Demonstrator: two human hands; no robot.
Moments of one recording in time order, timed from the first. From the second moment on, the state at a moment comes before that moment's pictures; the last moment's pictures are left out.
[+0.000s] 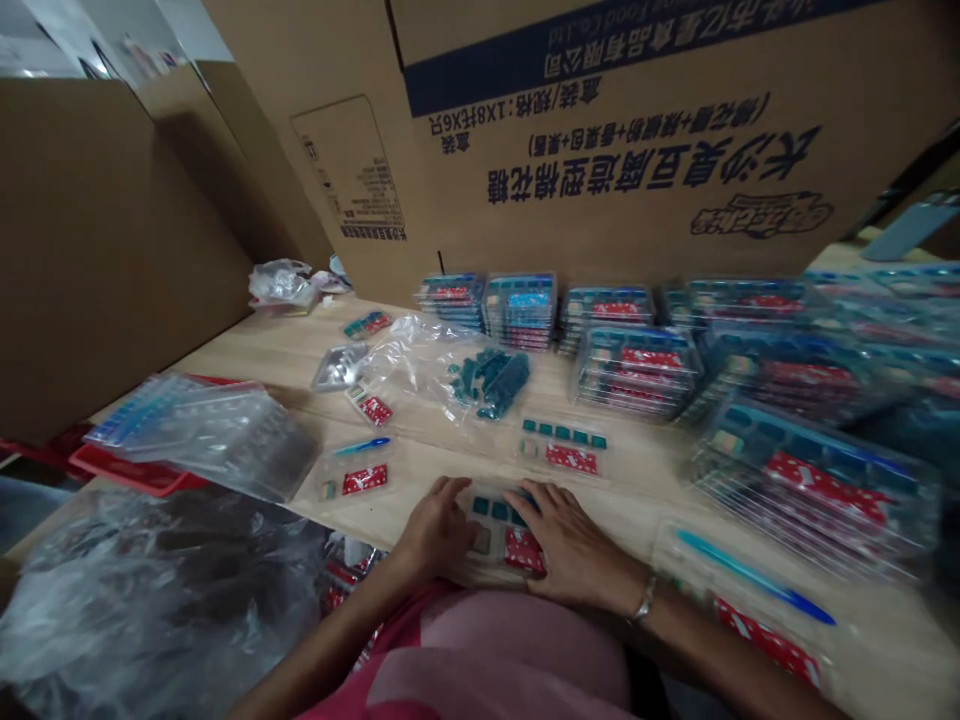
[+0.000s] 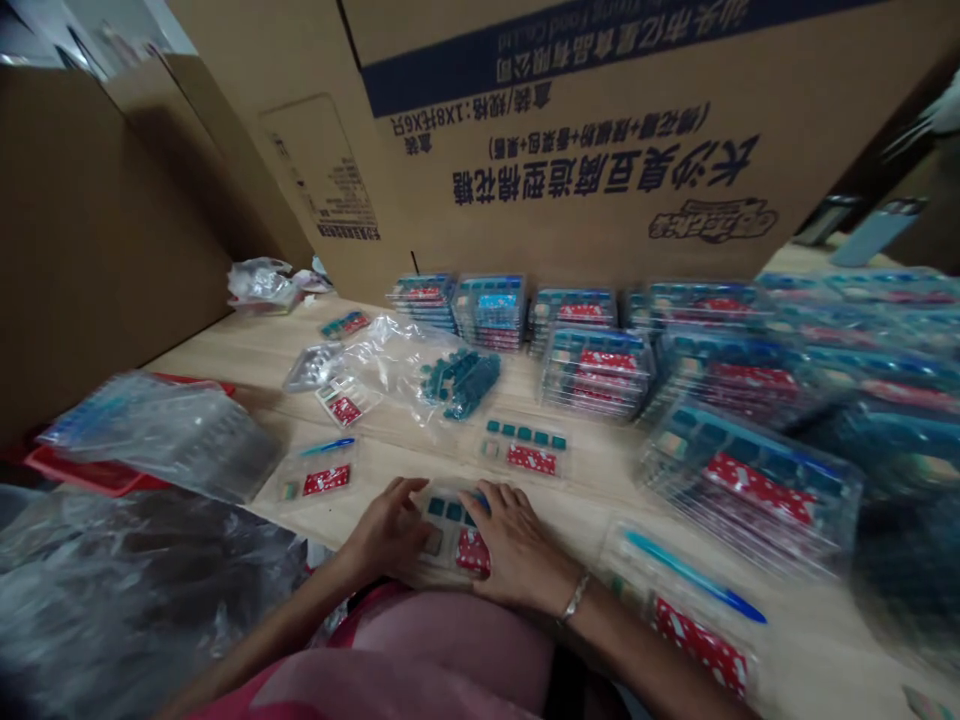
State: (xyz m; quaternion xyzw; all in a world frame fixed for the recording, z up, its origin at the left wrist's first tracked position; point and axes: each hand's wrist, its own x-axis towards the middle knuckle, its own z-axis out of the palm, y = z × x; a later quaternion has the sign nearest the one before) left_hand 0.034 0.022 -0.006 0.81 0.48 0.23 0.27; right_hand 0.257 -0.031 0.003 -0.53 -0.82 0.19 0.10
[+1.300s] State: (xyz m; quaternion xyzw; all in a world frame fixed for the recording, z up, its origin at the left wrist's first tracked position) left_hand -0.082 0.254 0.046 0.57 0.81 0.17 -0.01; right_hand 0.305 0.028 0.010 -0.51 -0.84 0.10 0.15
